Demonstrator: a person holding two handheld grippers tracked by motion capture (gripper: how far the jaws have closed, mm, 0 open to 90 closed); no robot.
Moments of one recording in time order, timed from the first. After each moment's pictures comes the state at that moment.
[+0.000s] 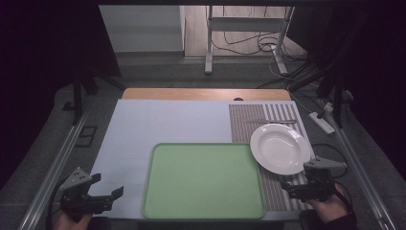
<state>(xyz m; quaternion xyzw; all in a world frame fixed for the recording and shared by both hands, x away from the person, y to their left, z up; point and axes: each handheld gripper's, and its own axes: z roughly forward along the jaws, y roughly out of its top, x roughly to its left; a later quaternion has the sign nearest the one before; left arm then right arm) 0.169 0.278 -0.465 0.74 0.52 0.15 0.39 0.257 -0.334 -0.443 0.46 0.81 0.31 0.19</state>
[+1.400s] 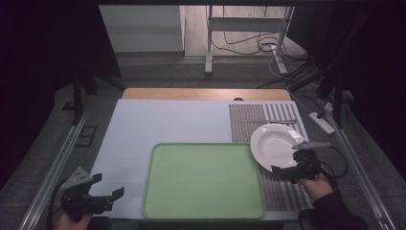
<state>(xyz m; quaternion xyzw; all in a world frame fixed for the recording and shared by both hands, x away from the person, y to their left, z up) 0.170 0.277 -0.465 0.75 0.51 0.15 0.39 0.320 -0.327 -0.460 0.46 0.81 0.32 0.15</state>
